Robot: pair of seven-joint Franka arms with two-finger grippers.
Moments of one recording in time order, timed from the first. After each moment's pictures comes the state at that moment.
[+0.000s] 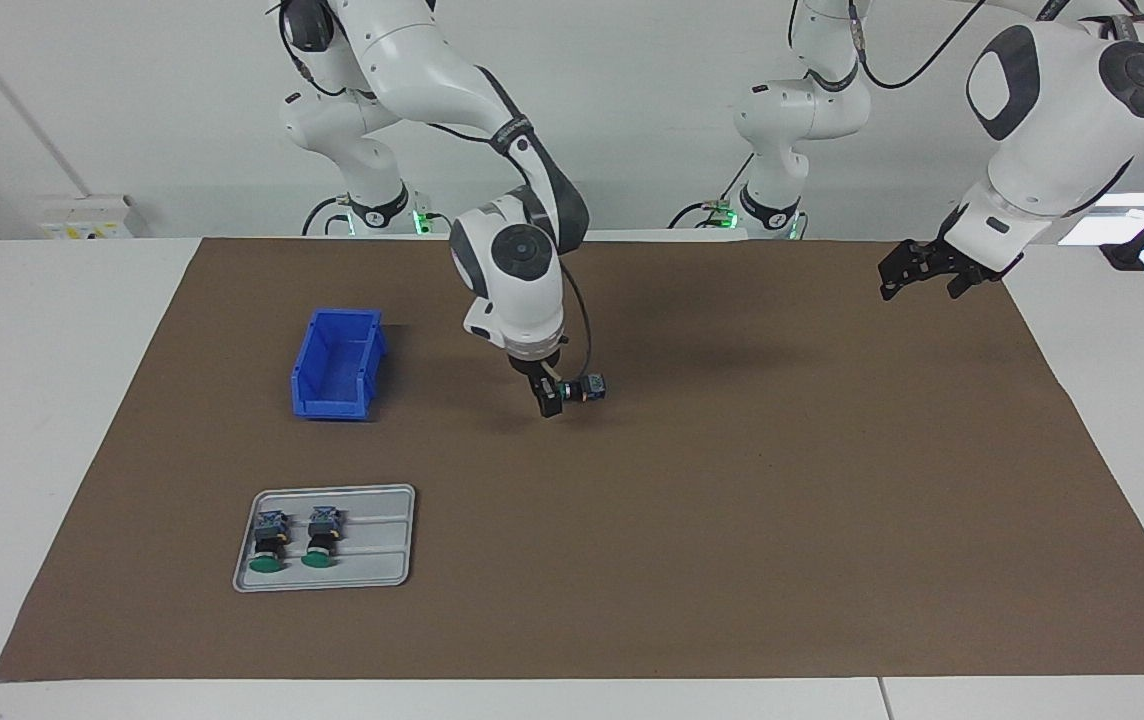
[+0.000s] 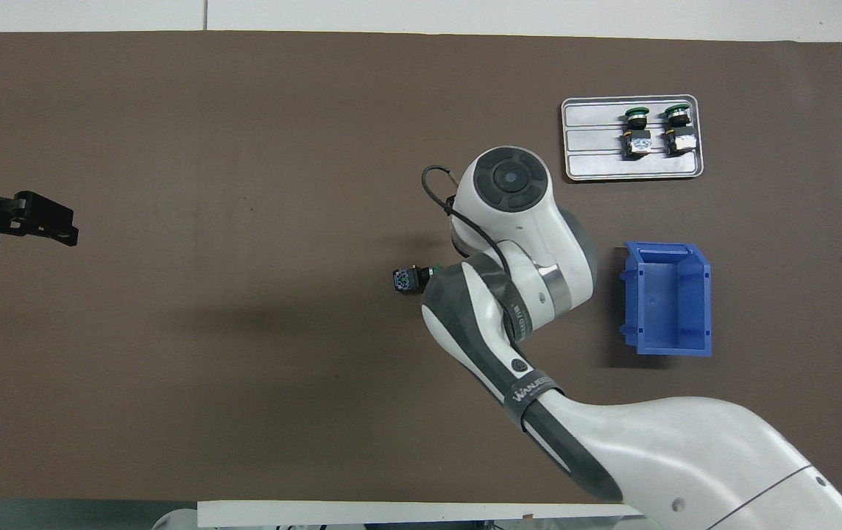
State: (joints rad) left arm -0.02 -0.03 -0.07 -1.73 -0.01 1.55 -0.03; right arm 0.53 0.35 -0.05 -1.79 0.09 2.08 1.52
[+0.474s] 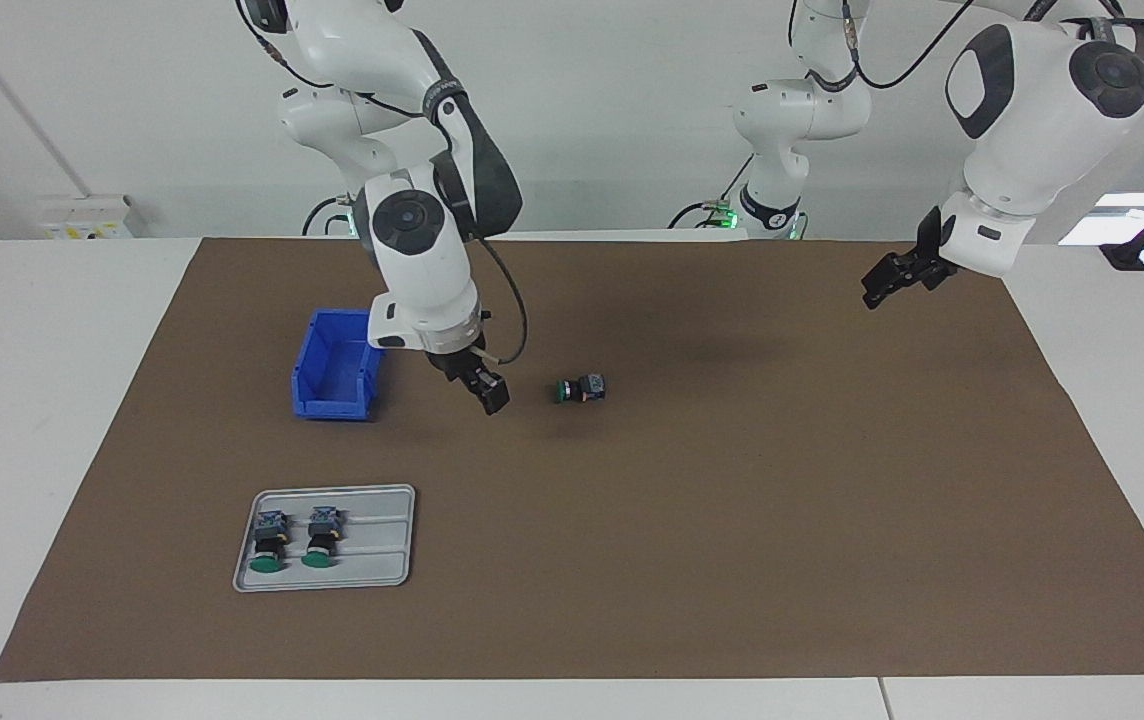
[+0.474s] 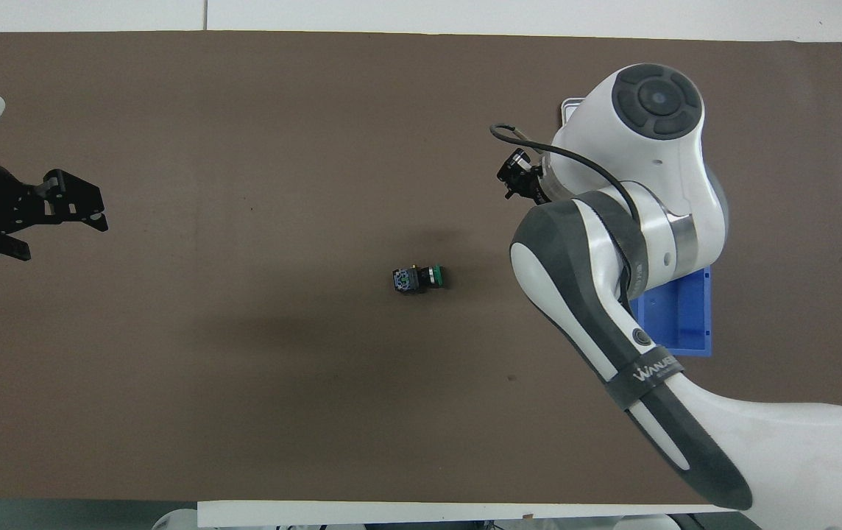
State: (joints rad) left arm -0.09 -0.03 -0.08 -1.73 -0.05 1.57 -0.54; right arm 0.37 0.23 -0.03 -1.75 0.09 1.96 0.98
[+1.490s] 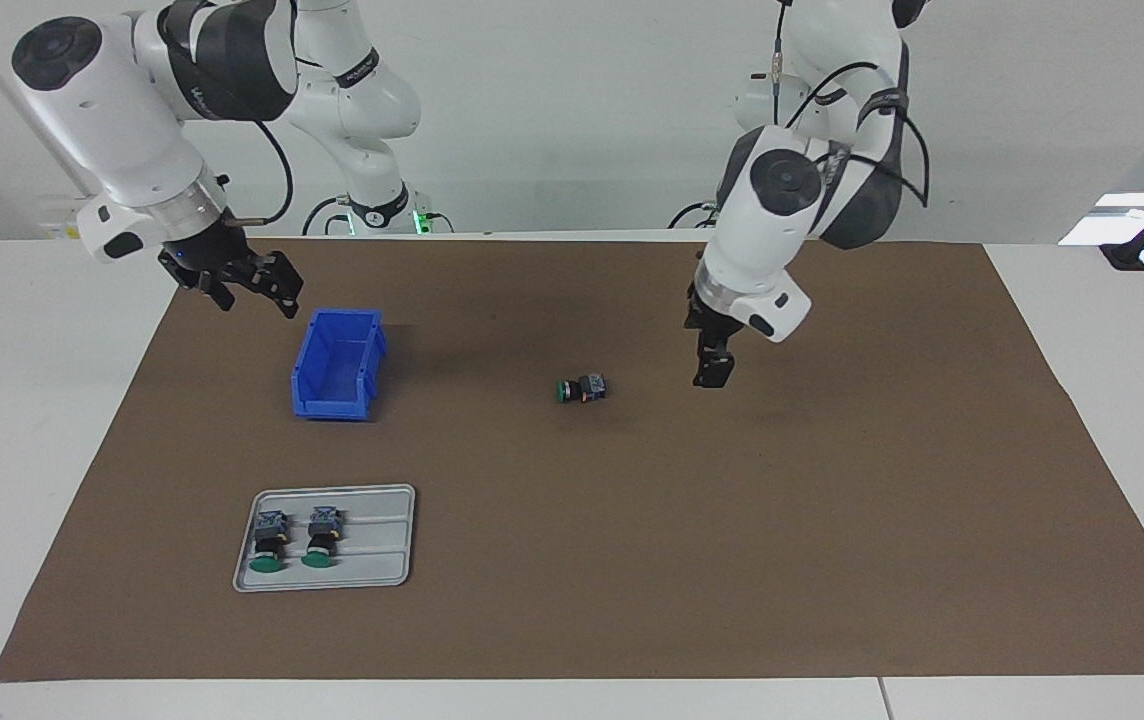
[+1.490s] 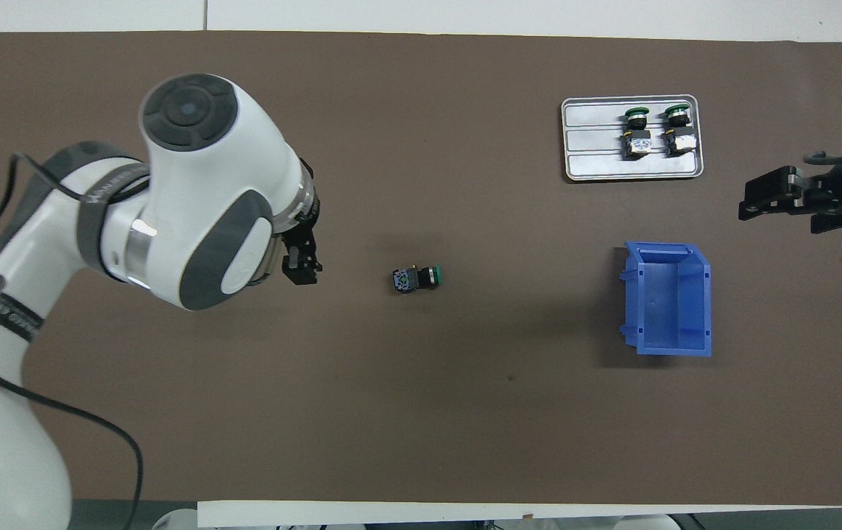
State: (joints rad) left arm -0.54 0.27 -0.09 -1.71 -0.08 1.90 -2.17; right arm -0.16 -0.05 0.11 -1.74 0.03 1.63 0.13
